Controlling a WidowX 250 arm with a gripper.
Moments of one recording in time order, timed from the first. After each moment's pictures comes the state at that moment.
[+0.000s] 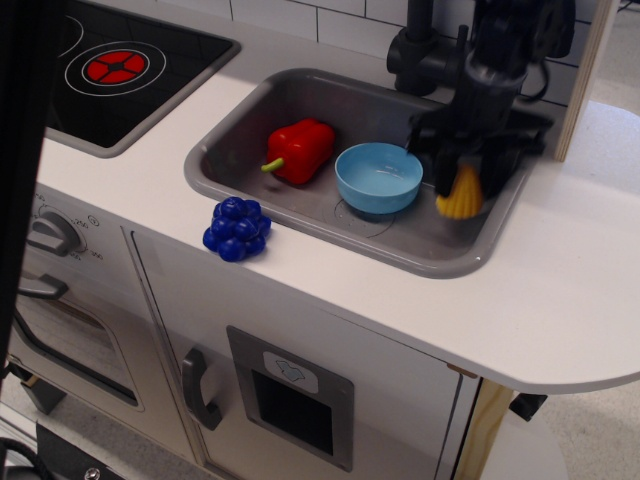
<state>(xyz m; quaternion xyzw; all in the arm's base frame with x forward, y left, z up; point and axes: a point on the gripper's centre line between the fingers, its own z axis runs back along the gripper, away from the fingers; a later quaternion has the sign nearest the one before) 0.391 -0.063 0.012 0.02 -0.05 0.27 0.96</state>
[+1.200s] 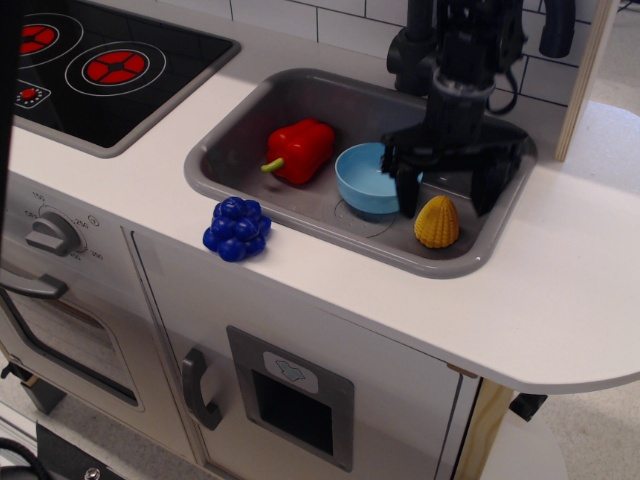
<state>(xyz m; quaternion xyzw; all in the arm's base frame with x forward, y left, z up) 0.374 -0.060 0.025 0.00 0.00 0.28 0.96</state>
